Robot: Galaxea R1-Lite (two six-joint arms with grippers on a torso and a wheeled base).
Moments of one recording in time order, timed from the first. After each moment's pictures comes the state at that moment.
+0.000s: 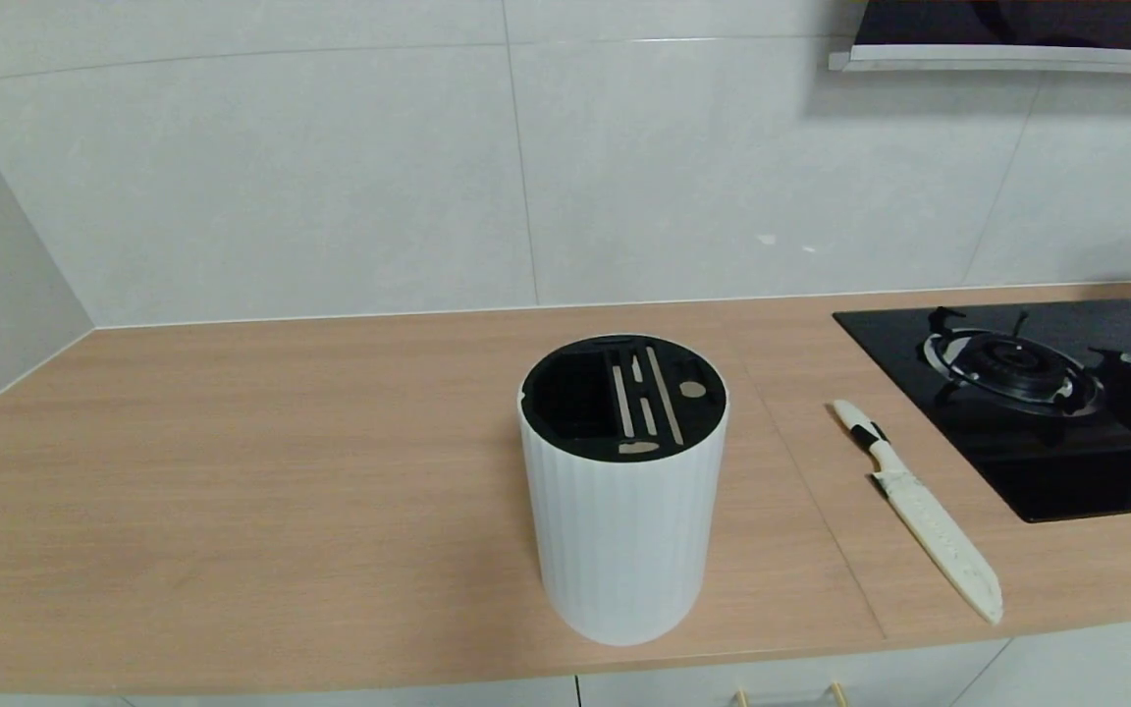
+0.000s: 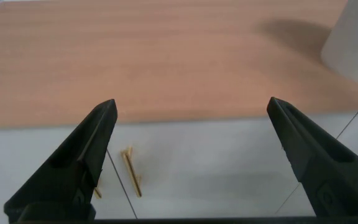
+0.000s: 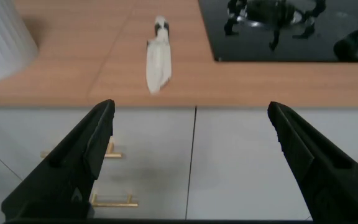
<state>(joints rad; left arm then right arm) 0.00 0.00 0.00 0.00 0.00 0.00 0.00 0.00 0.00 0.00 0.03 -0.03</state>
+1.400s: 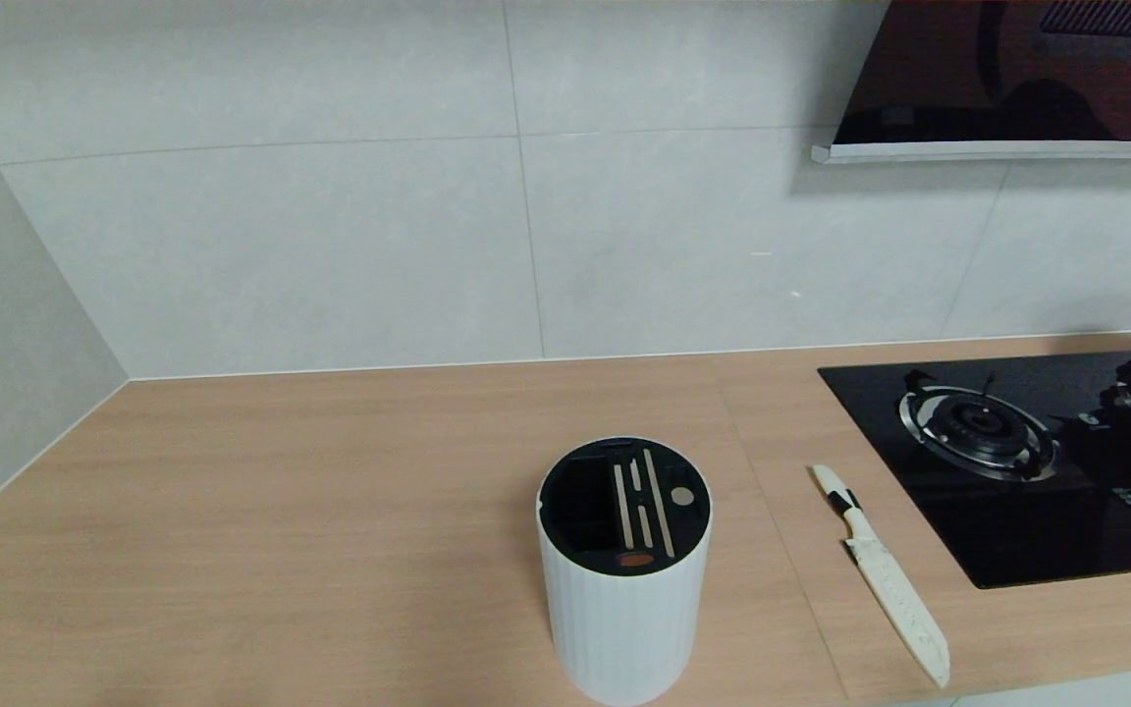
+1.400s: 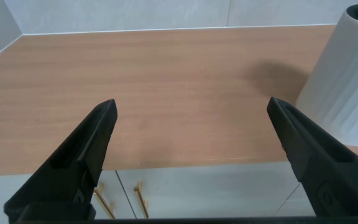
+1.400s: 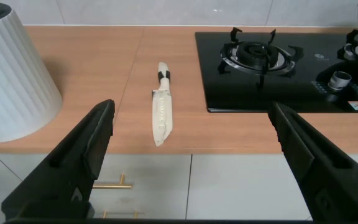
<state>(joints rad) 0.00 0.00 0.00 0.00 0.00 0.00 0.00 0.00 0.00 0.00 0.03 -0.03</state>
